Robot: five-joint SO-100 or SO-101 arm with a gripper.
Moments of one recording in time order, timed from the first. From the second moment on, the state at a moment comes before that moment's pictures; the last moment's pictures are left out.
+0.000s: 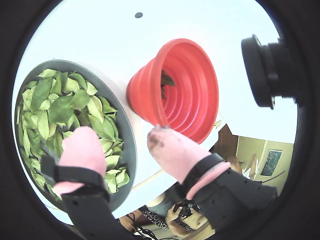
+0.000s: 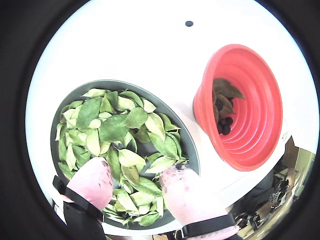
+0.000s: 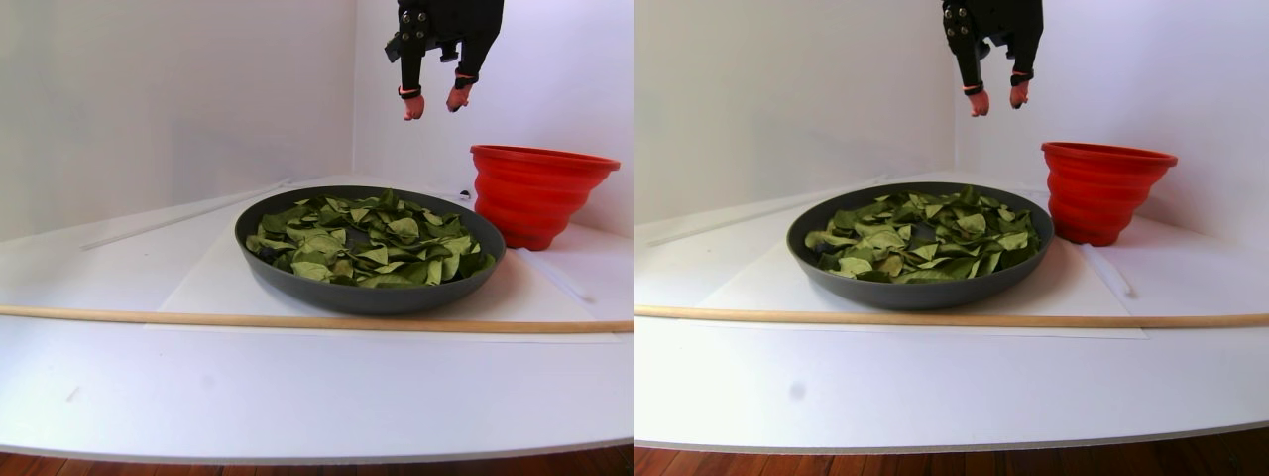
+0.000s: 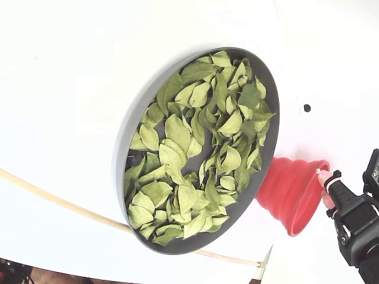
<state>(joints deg) 25.7 107.6 110.7 16.3 -93.5</state>
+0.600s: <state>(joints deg) 19.4 113.6 116.5 18.8 -93.2</state>
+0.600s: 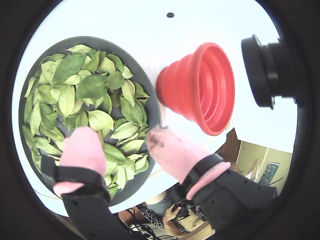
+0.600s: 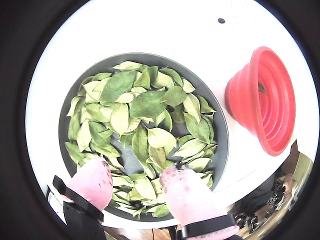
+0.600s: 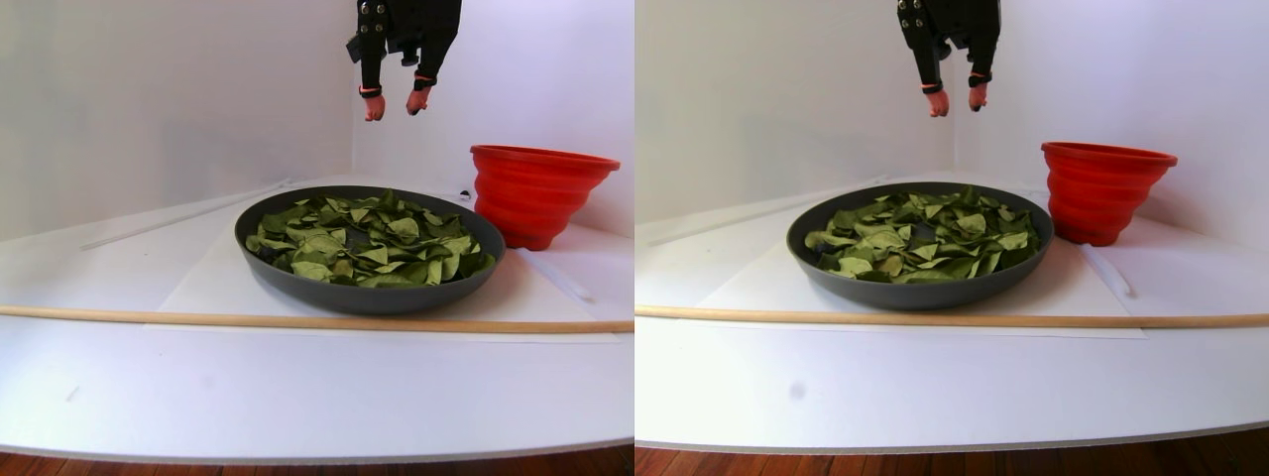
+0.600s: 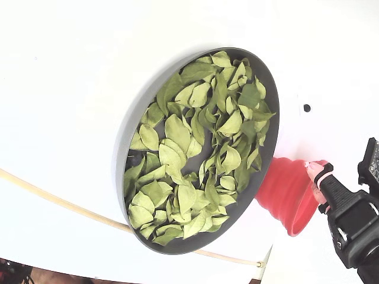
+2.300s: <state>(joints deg) 6.3 123.8 130.2 26.1 -89.0</state>
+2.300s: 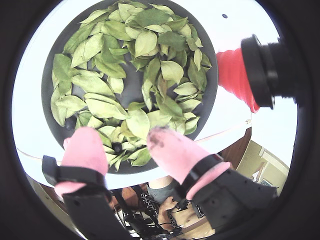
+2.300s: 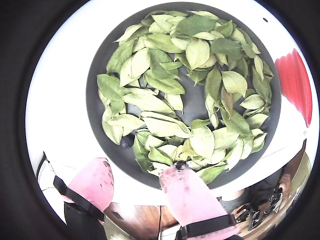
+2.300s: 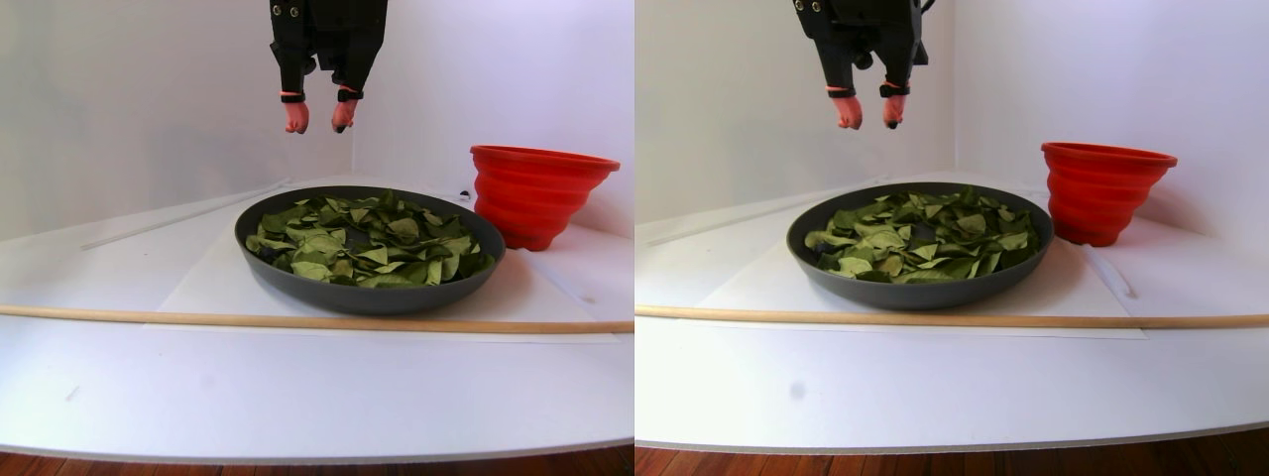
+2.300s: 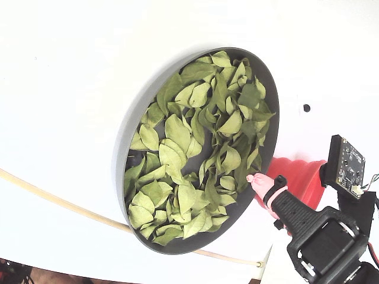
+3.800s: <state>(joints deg) 0.2 117.9 138.0 15.8 -84.9</state>
